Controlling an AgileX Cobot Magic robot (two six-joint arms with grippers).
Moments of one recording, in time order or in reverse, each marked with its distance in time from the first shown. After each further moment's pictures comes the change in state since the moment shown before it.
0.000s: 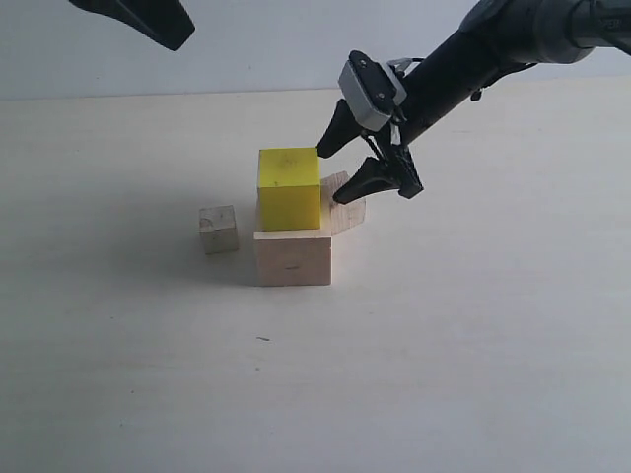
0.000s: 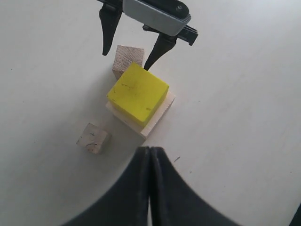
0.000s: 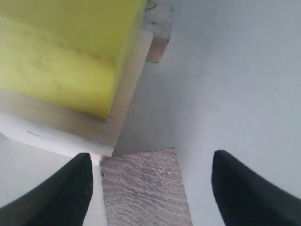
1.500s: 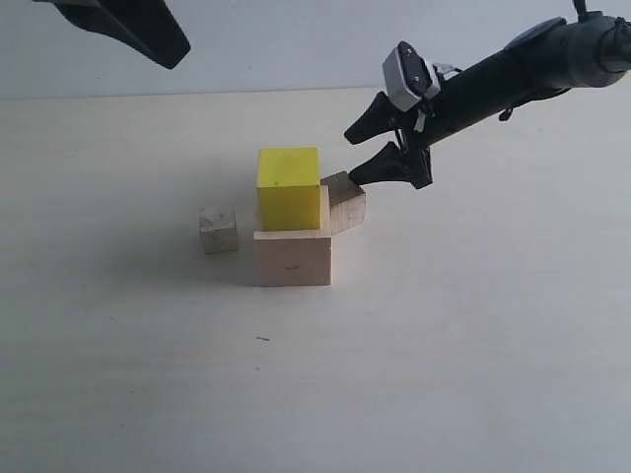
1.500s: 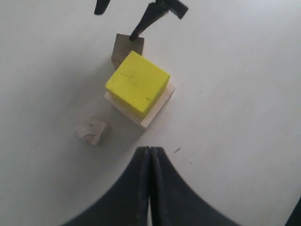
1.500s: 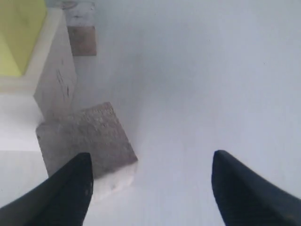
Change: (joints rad) left arm 0.000 -0.002 0.030 0.012 0.002 0.000; right arm -0.127 0.085 0.000 0.225 -0.017 0.002
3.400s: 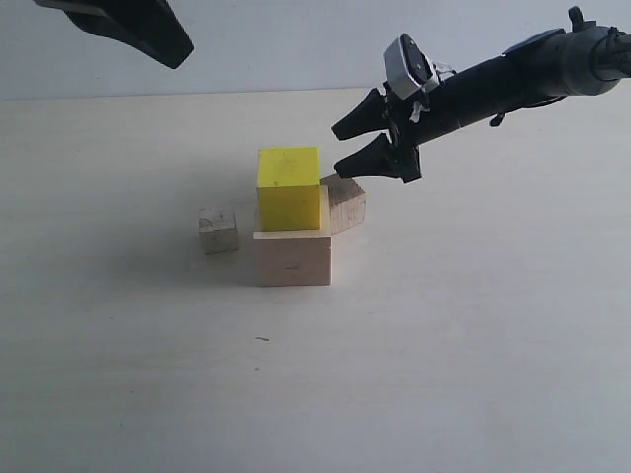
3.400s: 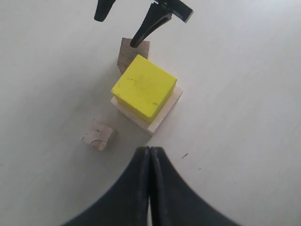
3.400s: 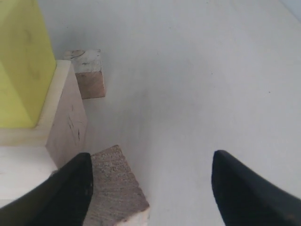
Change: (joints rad) left arm 0.000 0.000 0.020 0.007 -0.043 0.023; right arm 0.009 0.033 -0.015 0.122 0.081 0.021
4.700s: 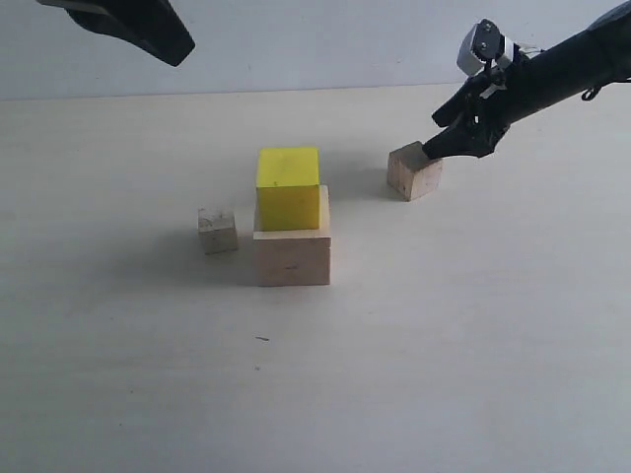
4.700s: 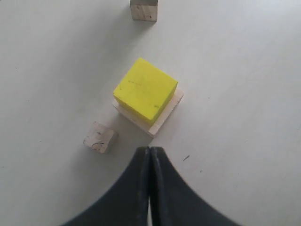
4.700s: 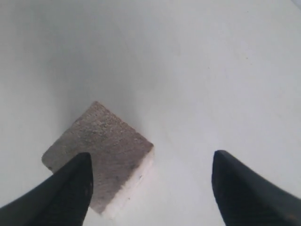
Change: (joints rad) left arm 0.000 0.000 0.000 0.000 -0.008 0.003; right arm -0.172 -0.064 -0.007 -0.267 -0.166 0.289
